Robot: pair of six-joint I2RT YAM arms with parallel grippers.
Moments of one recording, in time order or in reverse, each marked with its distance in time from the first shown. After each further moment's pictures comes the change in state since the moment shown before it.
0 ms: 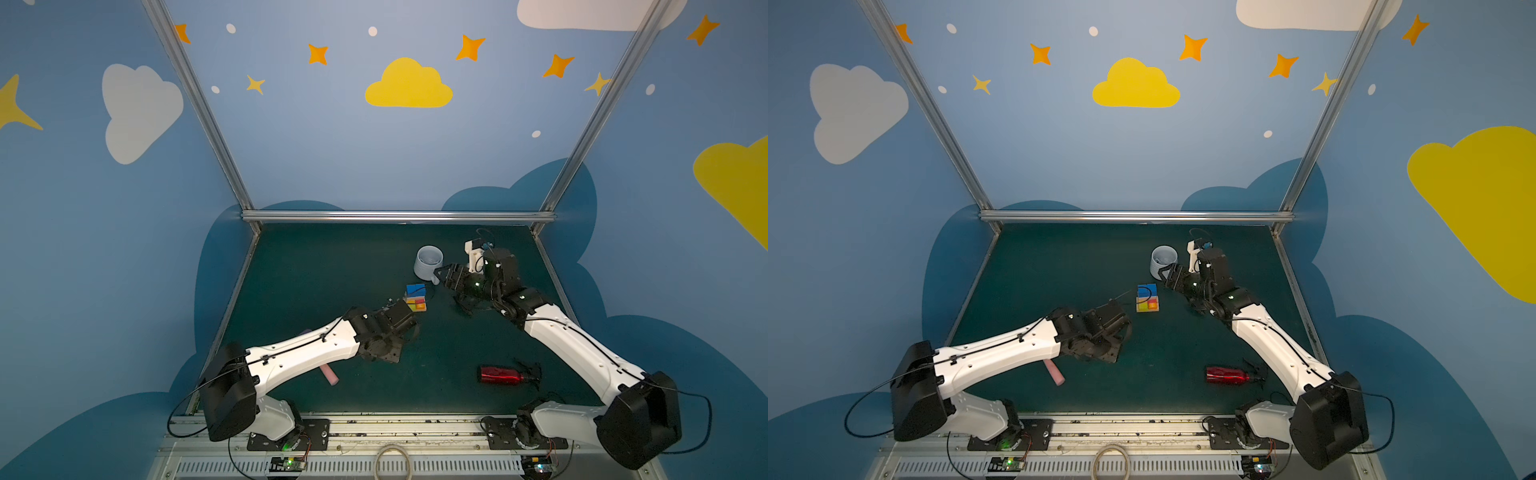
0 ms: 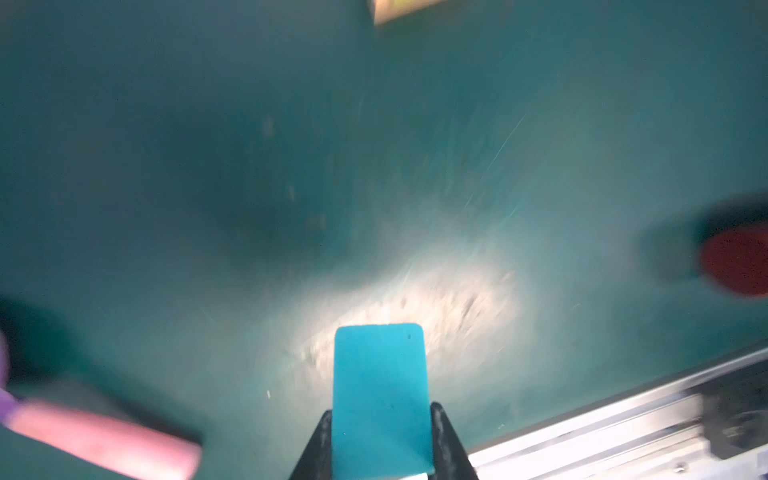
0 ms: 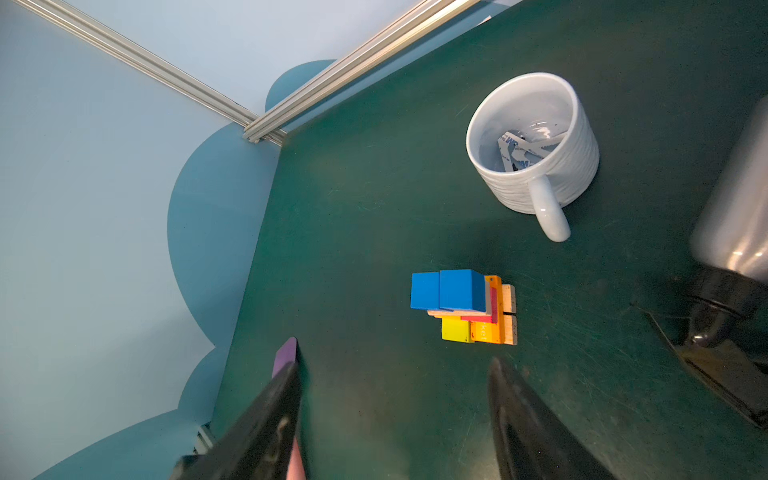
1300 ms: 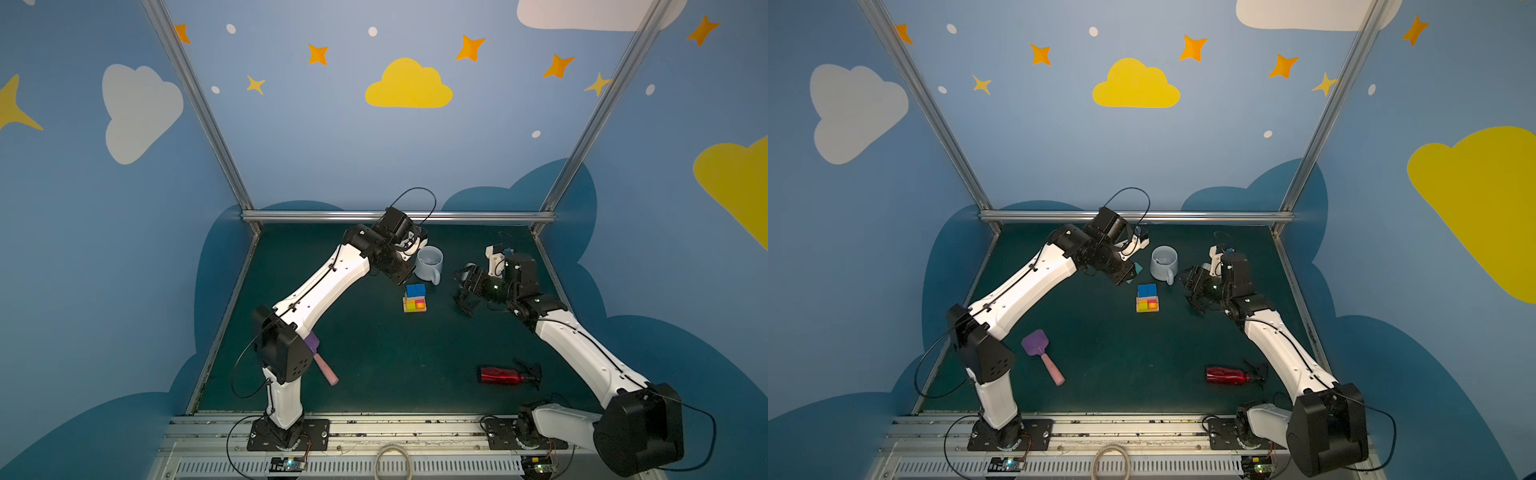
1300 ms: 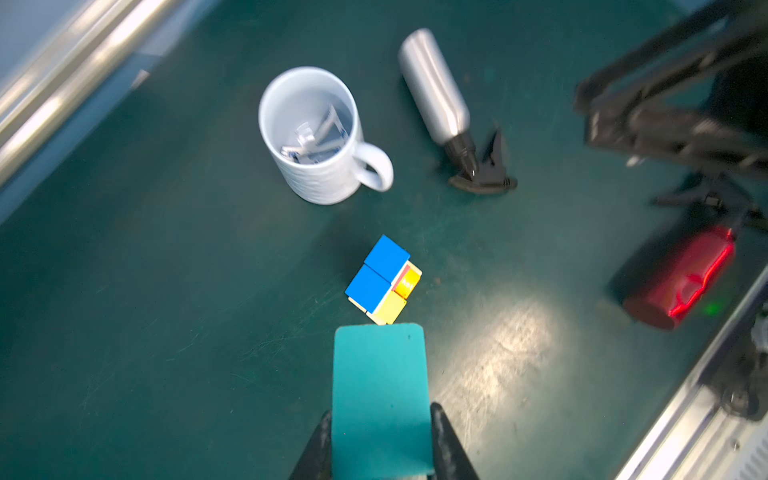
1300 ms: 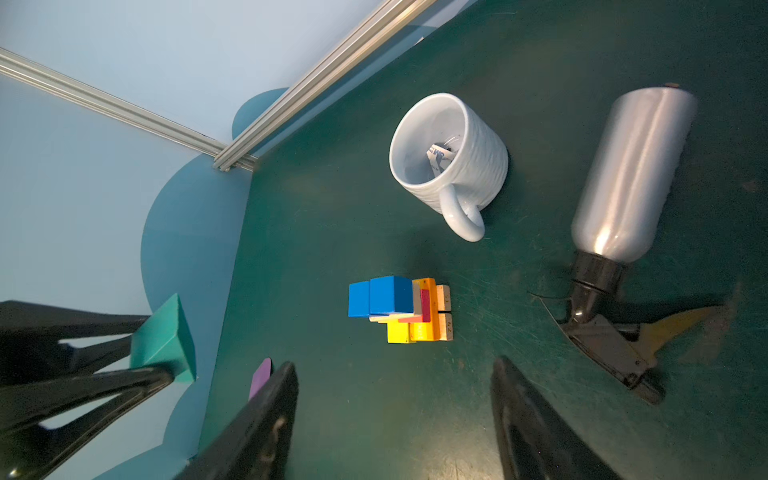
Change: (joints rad) left arm 0.336 0.465 0.851 -0.201 0.258 0.873; right arm -0.200 -0.042 -0.096 0.006 -0.090 -0.028
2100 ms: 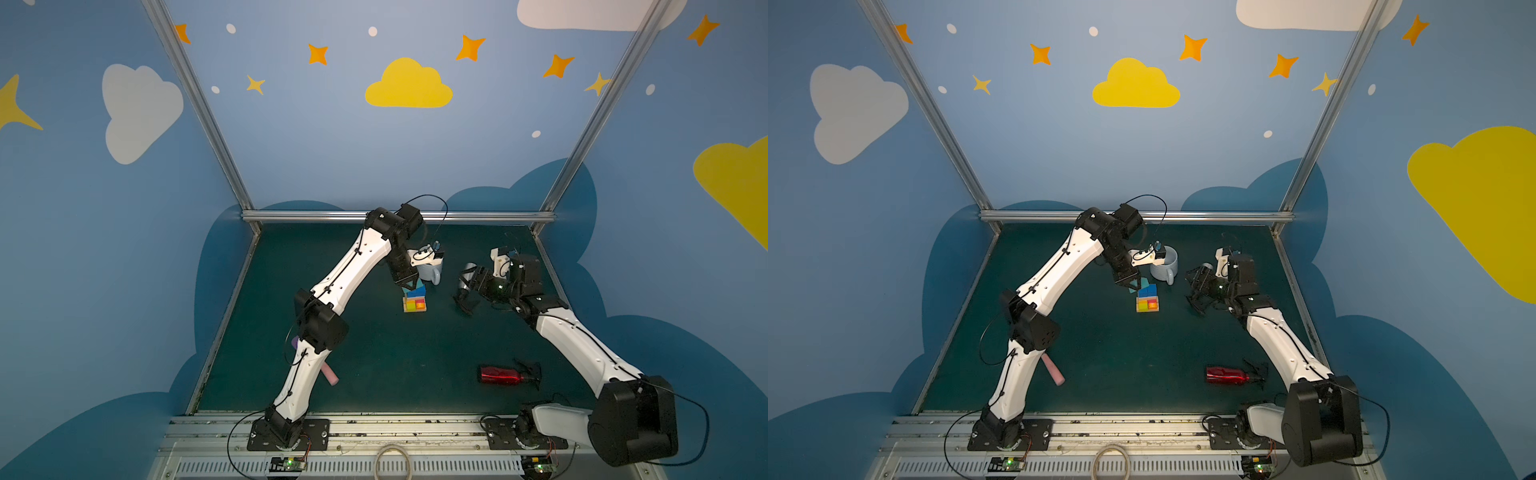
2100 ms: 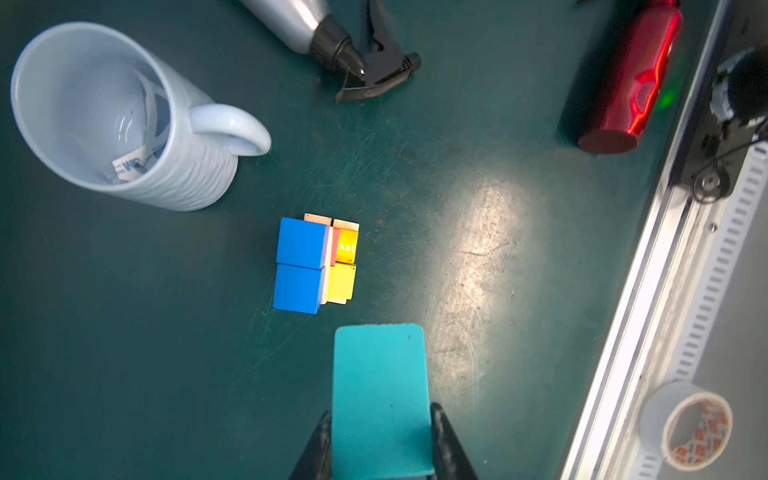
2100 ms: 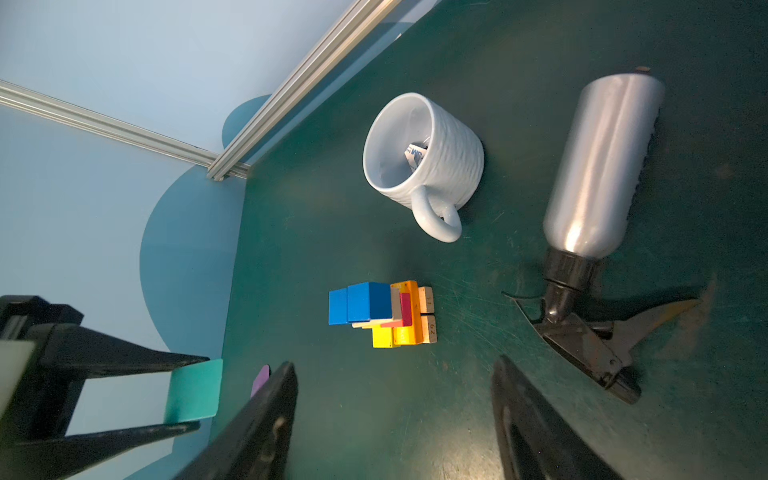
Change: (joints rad) left arm 0.001 0.352 0.523 -0.459 0.151 0.467; right arm -0.071 0.048 -0.026 0.037 -0.068 0.008
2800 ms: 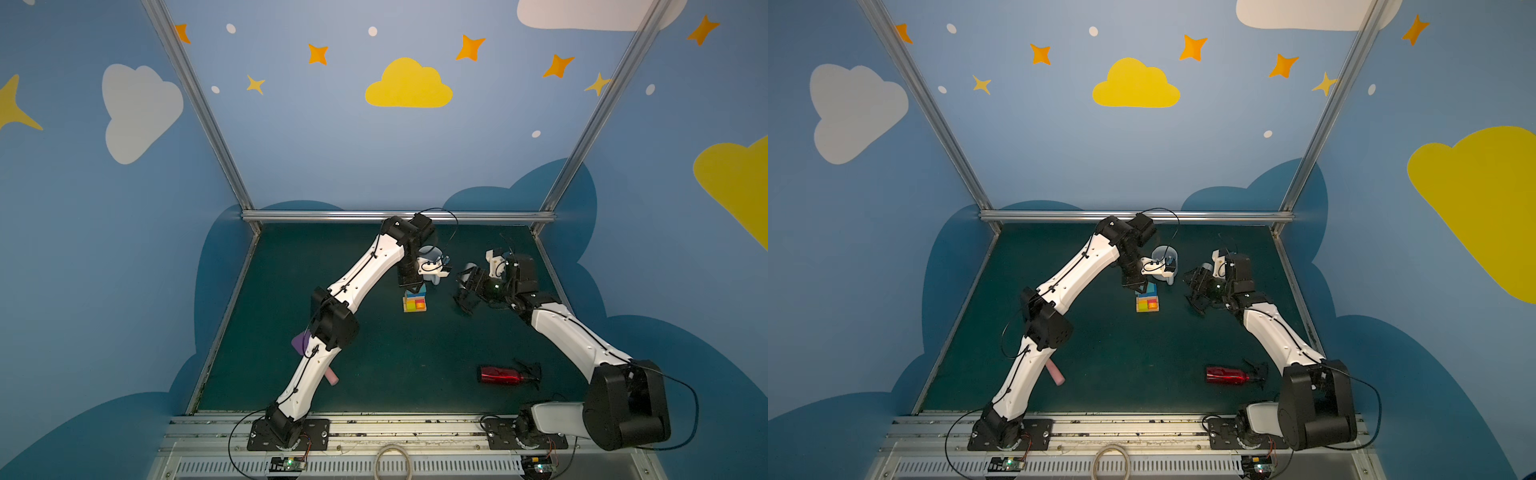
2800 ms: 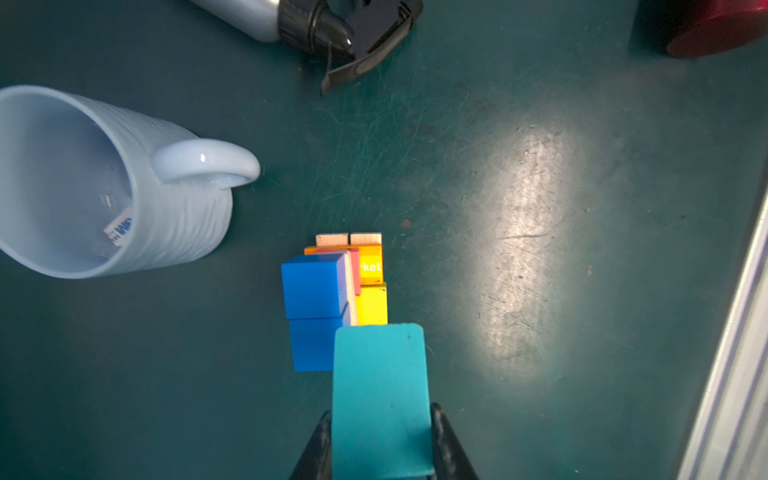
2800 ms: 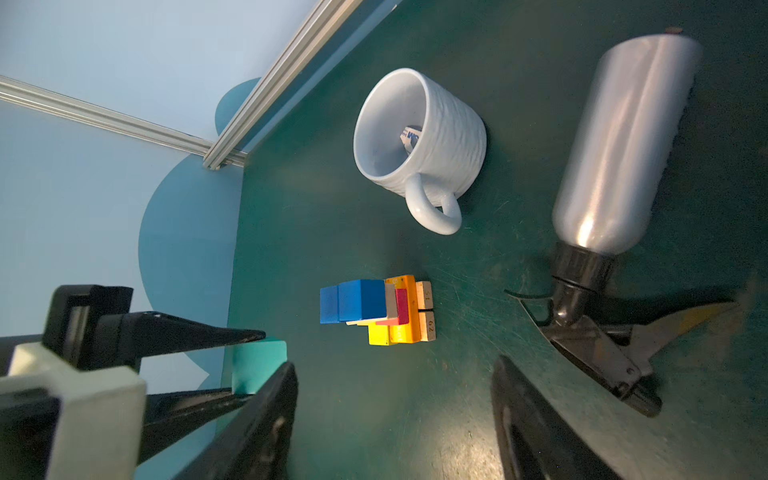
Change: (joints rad) left arm -0.035 0.121 0.047 0.056 -0.100 0.169; right arm -0.005 0.077 0.002 0.030 -0.045 0.003
